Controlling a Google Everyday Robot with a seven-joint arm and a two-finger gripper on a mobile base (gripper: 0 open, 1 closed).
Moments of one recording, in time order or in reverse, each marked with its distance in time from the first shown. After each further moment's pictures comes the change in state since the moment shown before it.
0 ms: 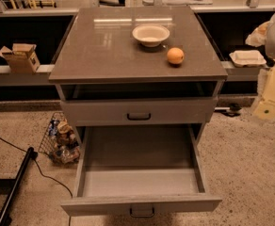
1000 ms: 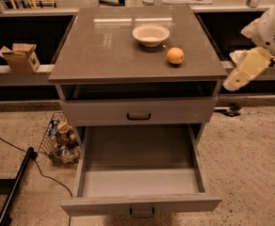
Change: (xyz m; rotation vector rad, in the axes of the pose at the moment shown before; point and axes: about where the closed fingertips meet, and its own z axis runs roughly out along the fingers) arm 0.006 -0.102 0.059 0.074 -0.214 0.184
